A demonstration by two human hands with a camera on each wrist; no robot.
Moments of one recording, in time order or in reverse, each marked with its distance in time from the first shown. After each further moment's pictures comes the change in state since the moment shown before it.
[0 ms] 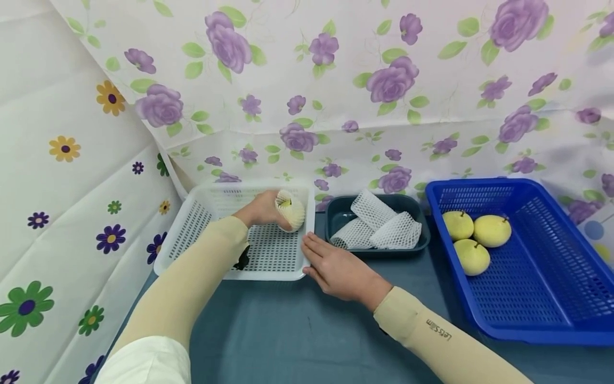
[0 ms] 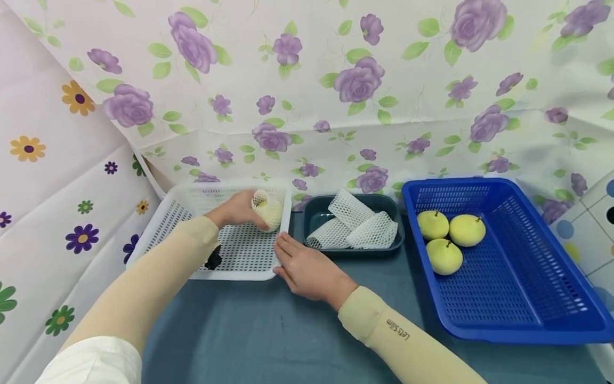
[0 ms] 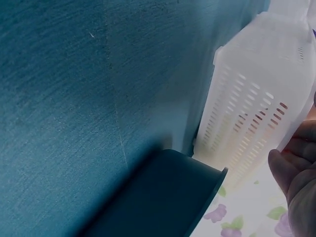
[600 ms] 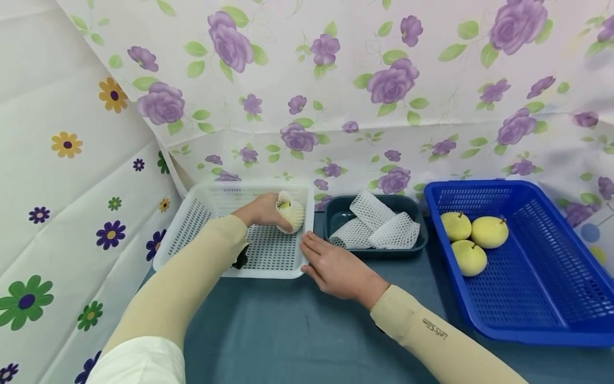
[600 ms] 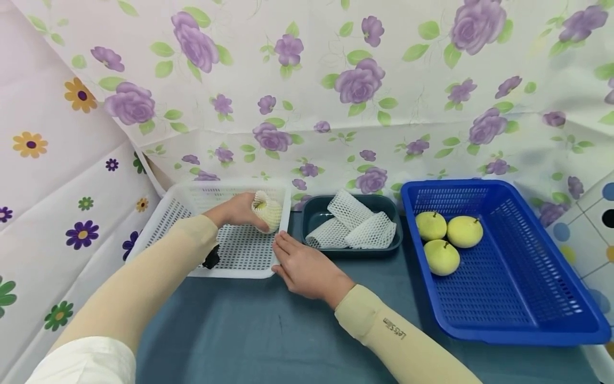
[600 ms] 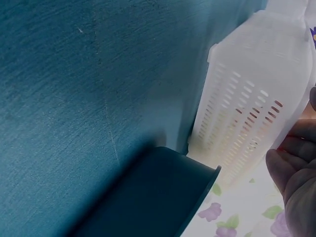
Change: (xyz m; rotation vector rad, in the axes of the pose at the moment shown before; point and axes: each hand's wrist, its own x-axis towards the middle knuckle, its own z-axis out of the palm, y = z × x) left_hand -0.012 0.013 -0.004 0.084 -0.081 -0.047; right_hand 0.001 0.000 -0.003 0.030 -0.014 0.016
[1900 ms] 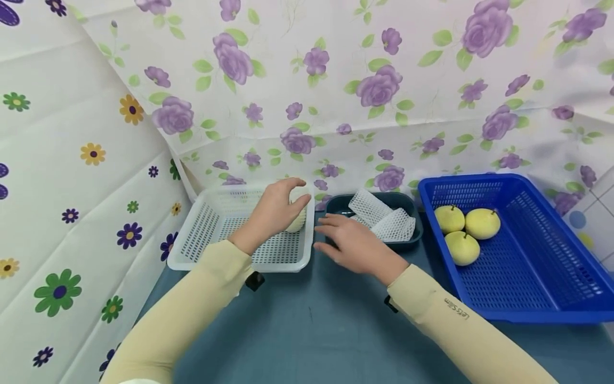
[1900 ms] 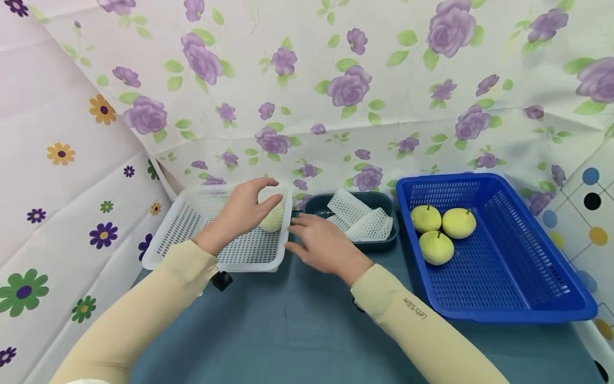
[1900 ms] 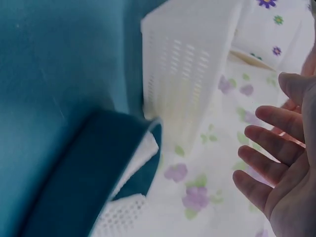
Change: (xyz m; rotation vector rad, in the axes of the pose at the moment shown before) left_hand -0.106 0.104 -0.015 -0.021 0.446 0.293; right_hand -0.014 0.011 -0.057 0.097 0.099 0.164
